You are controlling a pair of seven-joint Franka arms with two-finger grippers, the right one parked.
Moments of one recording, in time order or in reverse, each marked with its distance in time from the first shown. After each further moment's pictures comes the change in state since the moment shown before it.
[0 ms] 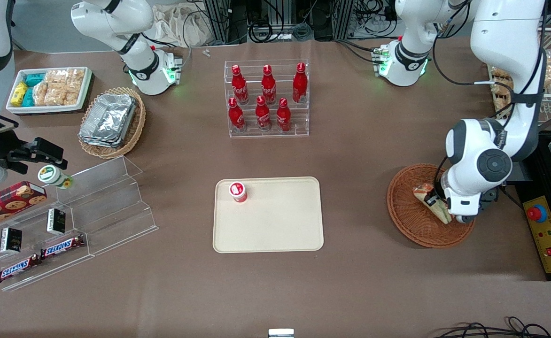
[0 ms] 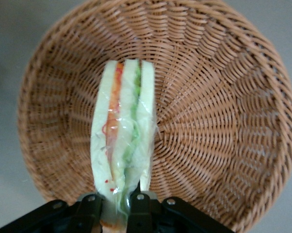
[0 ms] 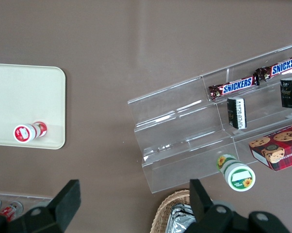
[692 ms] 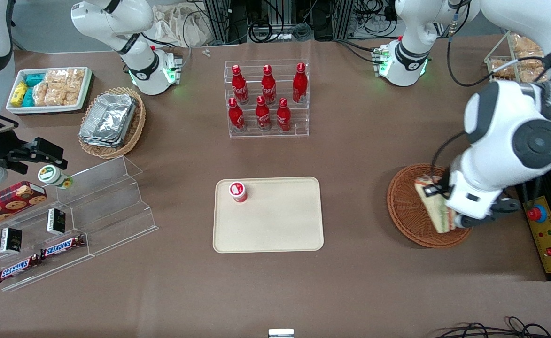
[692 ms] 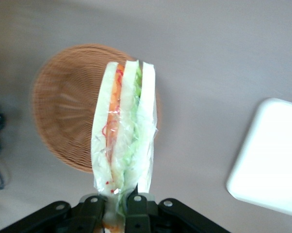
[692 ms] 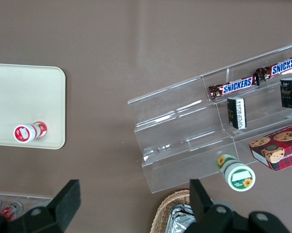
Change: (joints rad) arm -0.022 -0.014 -0.193 0.536 -0.002 -0.502 0.229
